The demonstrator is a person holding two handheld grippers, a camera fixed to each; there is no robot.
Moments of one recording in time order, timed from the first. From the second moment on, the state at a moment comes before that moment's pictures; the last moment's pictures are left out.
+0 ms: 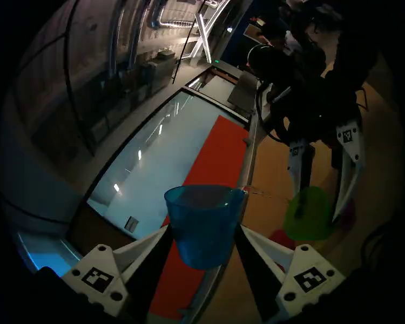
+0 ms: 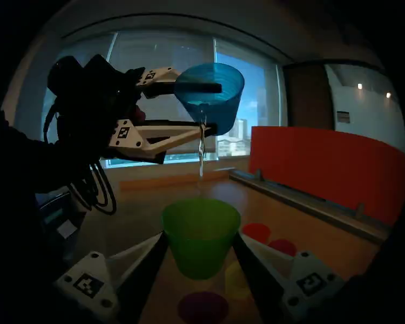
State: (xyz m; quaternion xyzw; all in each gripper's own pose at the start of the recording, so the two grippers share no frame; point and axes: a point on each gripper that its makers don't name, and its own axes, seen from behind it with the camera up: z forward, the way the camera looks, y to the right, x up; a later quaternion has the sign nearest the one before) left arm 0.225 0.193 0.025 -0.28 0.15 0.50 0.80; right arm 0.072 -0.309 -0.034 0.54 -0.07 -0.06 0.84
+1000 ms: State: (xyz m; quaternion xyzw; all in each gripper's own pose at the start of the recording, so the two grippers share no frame) left arm 0.234 0.196 0.024 -0.27 0.17 0.54 0.78; right arm 0.075 -0.304 -0.031 0.54 -0.06 -0.06 0.84
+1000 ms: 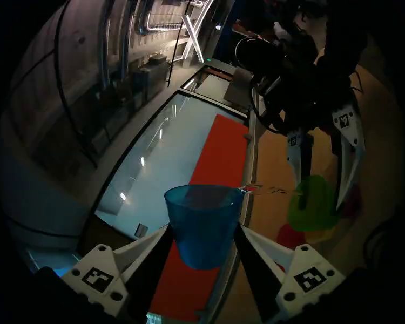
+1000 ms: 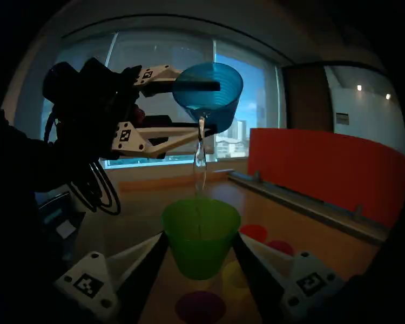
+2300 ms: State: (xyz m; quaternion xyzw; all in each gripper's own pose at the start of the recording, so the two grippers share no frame) left arm 0.247 0.197 0.026 -0.24 0.19 0.59 0.74; right arm 0.076 -0.301 -0.029 0.54 -0.06 -0.06 0.84
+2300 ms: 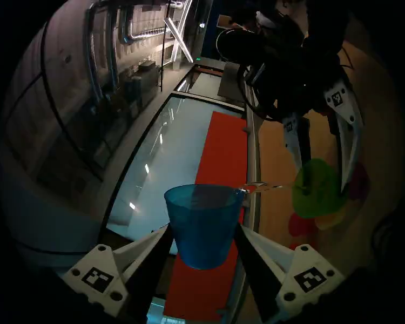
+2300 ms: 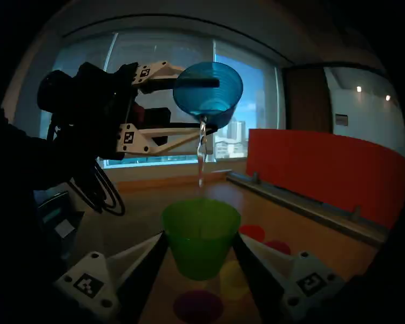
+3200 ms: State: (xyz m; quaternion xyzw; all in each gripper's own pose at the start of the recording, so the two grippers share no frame) left arm 0.242 0.198 0.020 -0.22 0.21 0.63 0.71; right arm 0.076 -0.302 -0.029 0.54 -0.06 -0.06 0.84
